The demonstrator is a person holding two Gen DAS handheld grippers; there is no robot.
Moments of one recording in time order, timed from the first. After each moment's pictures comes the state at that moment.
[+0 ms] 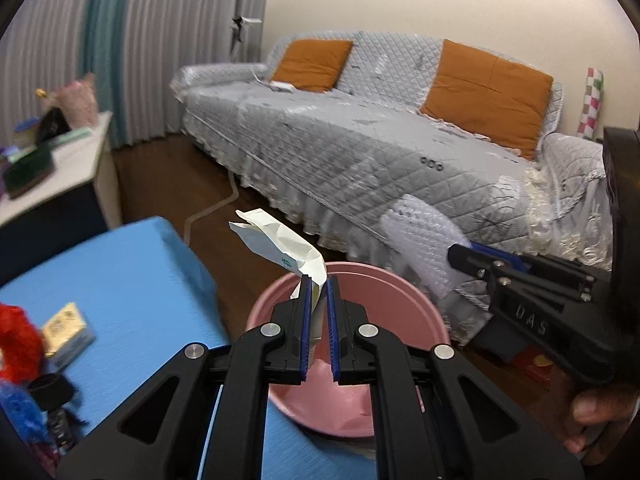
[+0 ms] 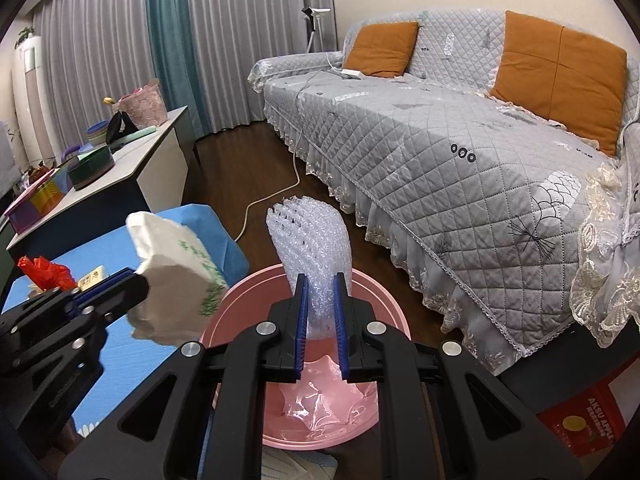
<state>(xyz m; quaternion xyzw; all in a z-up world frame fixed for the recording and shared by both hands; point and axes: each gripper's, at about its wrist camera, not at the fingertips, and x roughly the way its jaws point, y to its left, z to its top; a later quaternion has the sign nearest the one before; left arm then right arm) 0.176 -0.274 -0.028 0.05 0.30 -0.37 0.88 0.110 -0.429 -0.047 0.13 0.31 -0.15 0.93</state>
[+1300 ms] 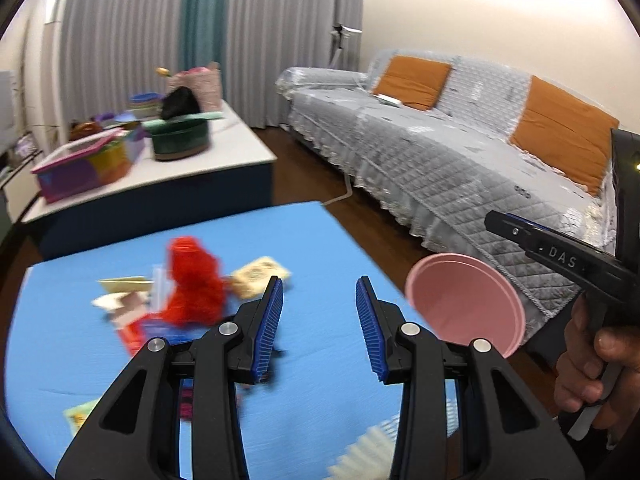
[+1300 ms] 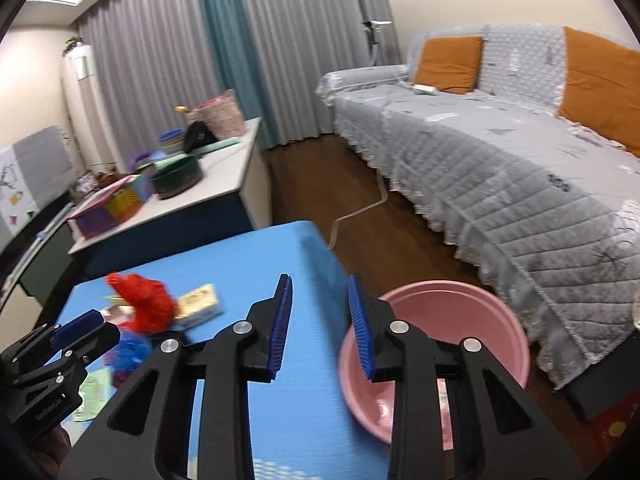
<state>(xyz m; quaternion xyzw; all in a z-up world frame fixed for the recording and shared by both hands) 0.157 -0.079 0.017 0.03 0.30 -0.20 0.93 0.139 -0.305 0.005 0.15 0.27 -0.02 0.95</state>
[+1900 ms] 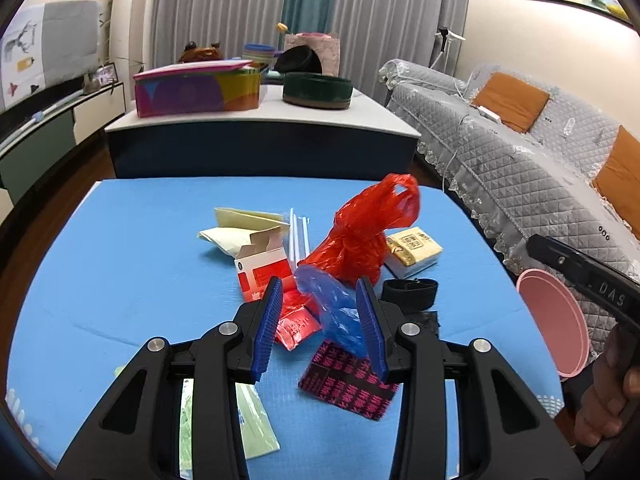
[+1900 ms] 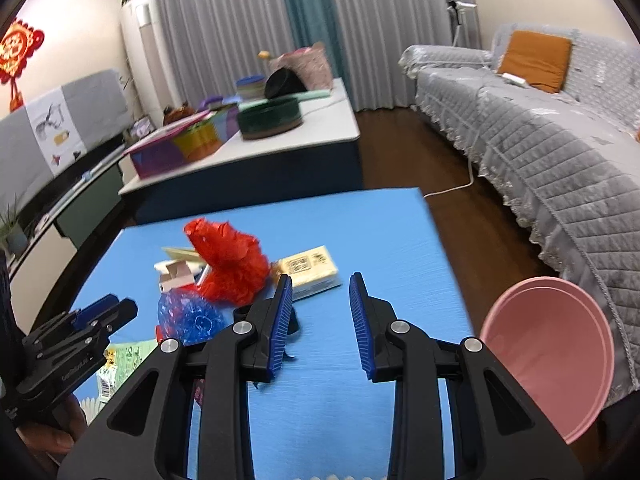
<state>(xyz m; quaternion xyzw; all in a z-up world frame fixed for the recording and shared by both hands) 0.191 0.034 -0.037 -0.04 0.34 -0.06 0.94 0.196 -0.181 -0.027 0.10 0.32 0.09 0.94</state>
